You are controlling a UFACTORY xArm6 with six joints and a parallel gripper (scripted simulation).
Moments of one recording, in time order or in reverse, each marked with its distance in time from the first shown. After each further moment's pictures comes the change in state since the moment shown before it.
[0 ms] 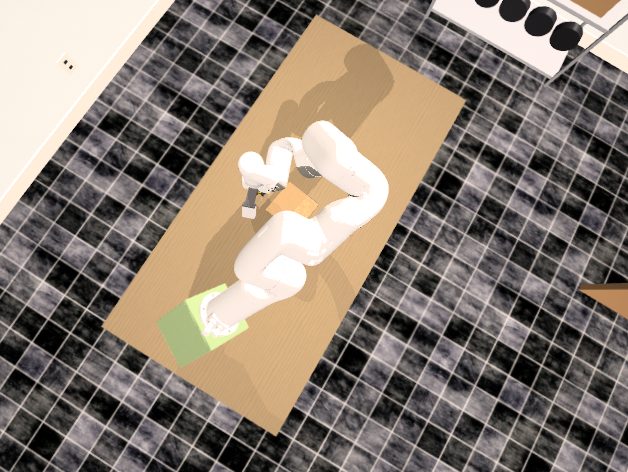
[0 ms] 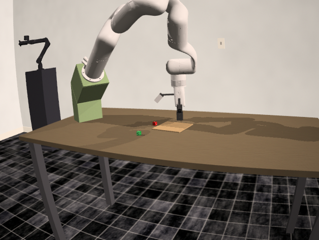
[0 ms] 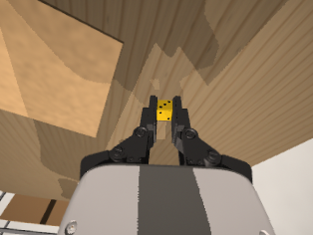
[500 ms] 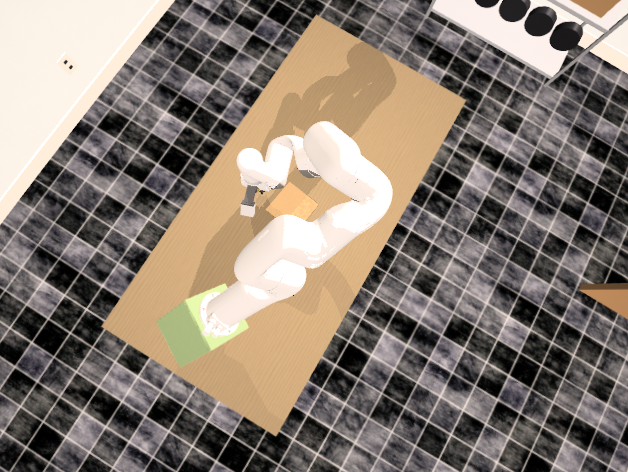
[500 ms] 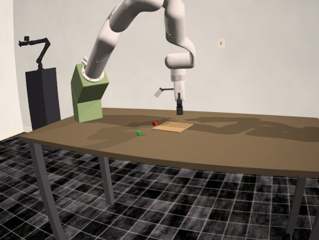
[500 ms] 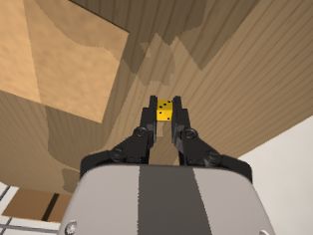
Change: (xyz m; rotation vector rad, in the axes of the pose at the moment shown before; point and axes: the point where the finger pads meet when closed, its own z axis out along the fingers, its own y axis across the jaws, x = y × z) arm -0.001 0.000 -0.027 -0.001 -0.002 0.001
